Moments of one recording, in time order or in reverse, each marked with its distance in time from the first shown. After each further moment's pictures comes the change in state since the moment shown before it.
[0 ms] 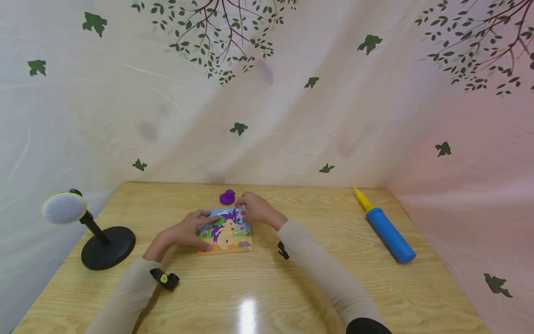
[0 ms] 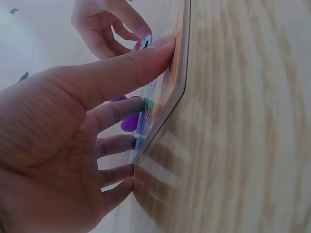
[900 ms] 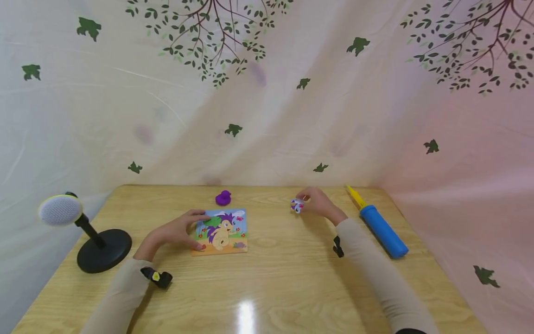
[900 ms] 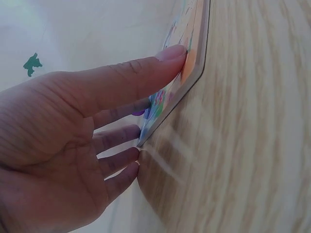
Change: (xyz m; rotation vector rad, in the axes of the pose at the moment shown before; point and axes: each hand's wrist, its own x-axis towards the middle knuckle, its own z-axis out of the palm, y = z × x) left_hand 0.000 -0.021 -0.005 -0.106 0.017 0.052; right_hand -0.112 0.131 -0.073 0.082 0.145 0.197
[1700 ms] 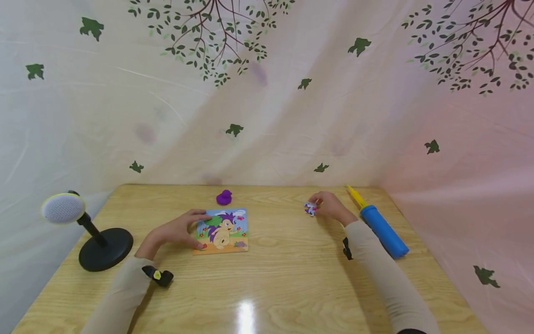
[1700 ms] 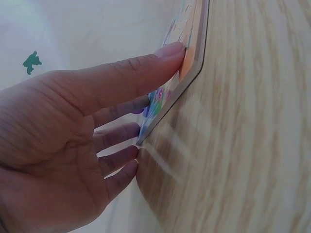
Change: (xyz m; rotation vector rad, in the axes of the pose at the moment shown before) left_hand 0.000 0.000 -0.001 -0.015 -0.003 -0.029; right_hand -0.016 0.041 -0.008 -0.027 -0.006 0.035
